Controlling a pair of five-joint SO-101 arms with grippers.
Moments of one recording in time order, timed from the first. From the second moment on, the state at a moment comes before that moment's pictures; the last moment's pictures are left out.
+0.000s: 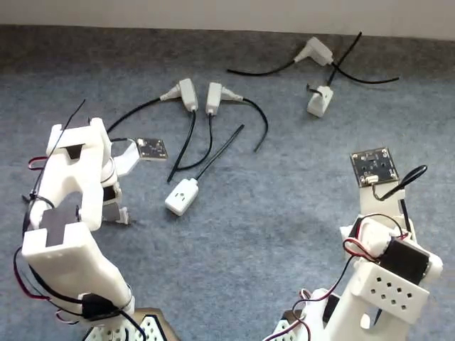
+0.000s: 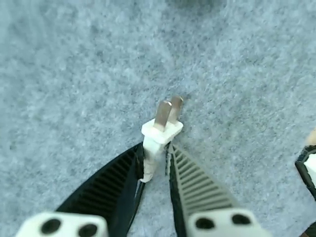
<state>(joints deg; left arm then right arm) -17.8 18.4 12.4 82.9 -80.5 24.2 -62.2 46.5 85.6 39.2</state>
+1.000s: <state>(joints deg) -17.2 18.5 10.9 93.8 -80.5 30.3 -62.2 46.5 85.6 39.2</state>
